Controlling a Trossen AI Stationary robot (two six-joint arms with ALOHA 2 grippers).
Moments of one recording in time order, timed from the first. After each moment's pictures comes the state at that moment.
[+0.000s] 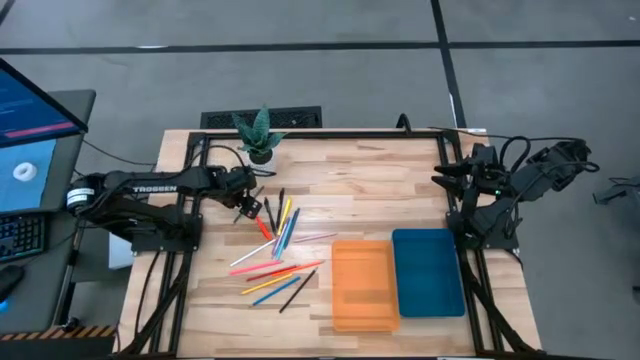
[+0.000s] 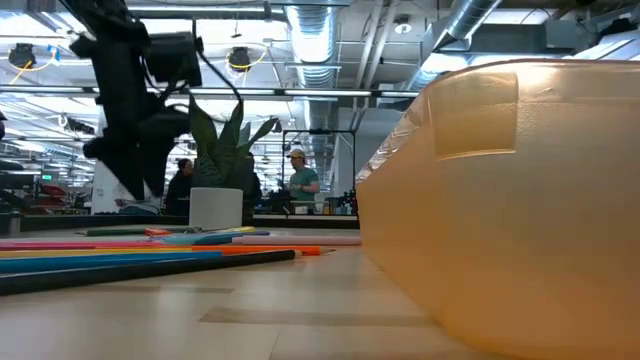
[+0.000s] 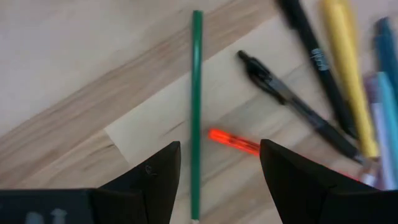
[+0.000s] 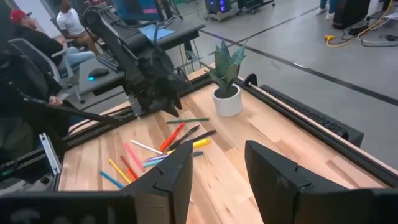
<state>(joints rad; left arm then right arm) 0.34 1.17 0.62 -0.72 -0.10 -0.66 0.58 0.62 1.10 -0.96 0.84 0.59</state>
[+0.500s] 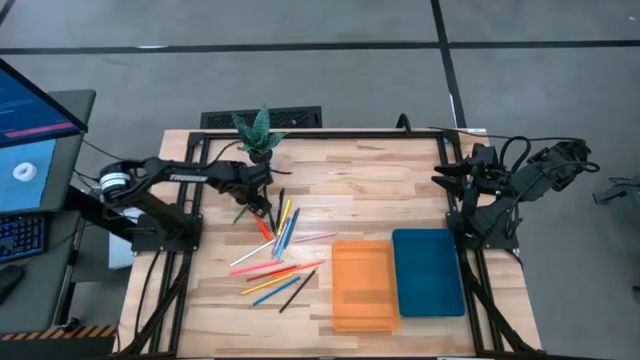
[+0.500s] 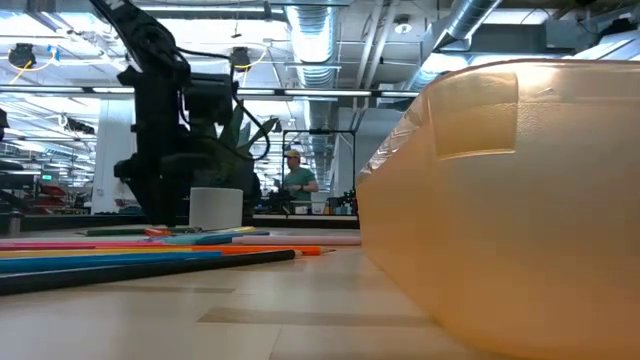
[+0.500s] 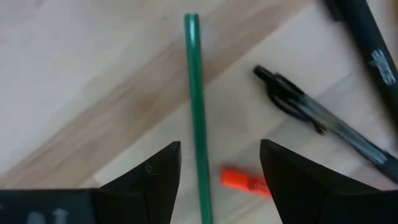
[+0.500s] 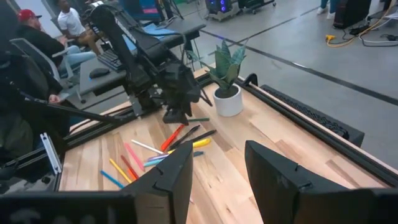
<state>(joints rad) 0.41 1.48 0.73 -0.67 -0.07 -0.50 0.58 0.61 1.10 -0.96 0.83 0.59</state>
